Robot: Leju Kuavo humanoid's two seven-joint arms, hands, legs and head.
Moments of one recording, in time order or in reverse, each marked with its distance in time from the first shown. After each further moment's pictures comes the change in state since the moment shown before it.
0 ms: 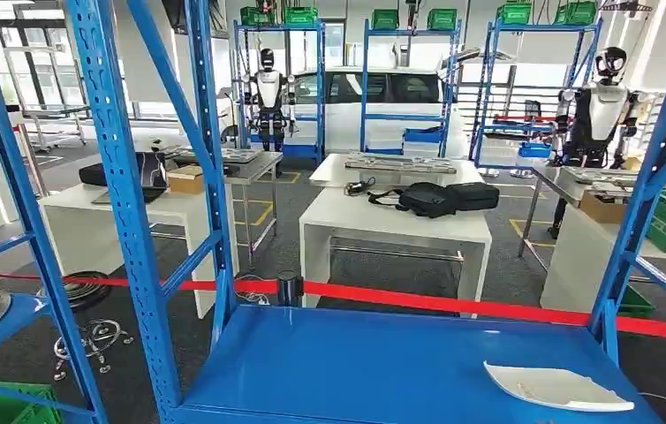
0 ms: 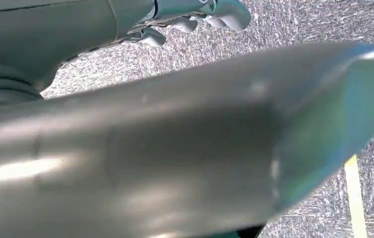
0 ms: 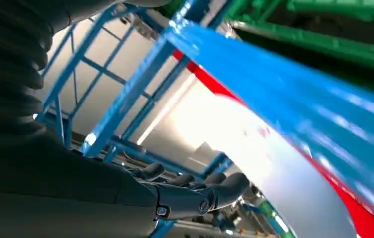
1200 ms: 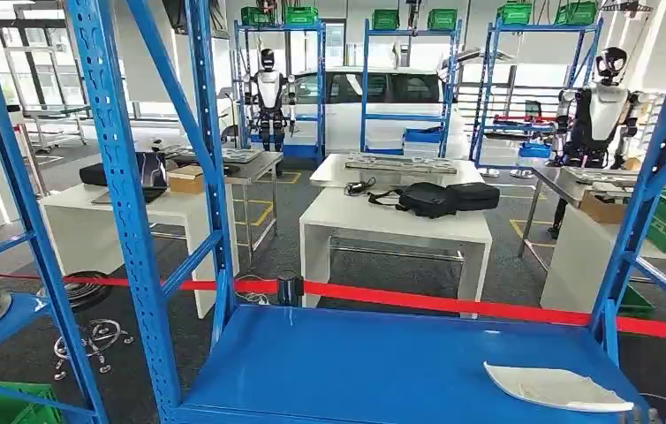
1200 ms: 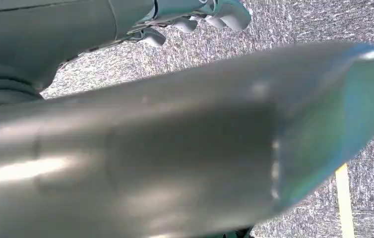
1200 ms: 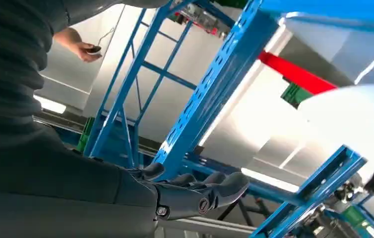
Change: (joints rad) left arm 0.005 0.000 0.015 0.000 0.010 -0.021 -0.030; right arm 0.000 -0.195 -0.187 -0.039 0.097 -0.098 0.051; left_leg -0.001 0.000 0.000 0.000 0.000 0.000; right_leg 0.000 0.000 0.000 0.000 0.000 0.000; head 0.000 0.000
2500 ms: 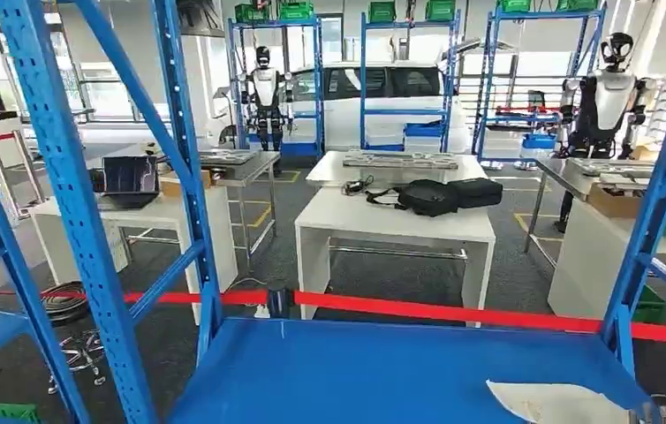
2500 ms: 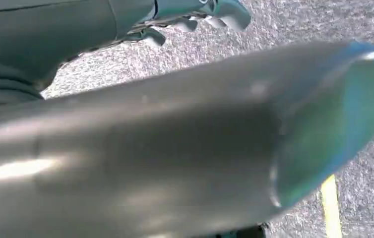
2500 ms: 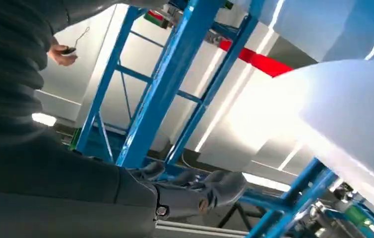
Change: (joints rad) left arm -0.006 0.003 0.001 -0.004 -0.002 0.002 0.028; right arm 0.004 -0.019 -0.062 -0.004 0.017 -0.049 -0.025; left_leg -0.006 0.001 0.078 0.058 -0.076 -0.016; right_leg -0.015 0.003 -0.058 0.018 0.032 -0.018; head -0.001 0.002
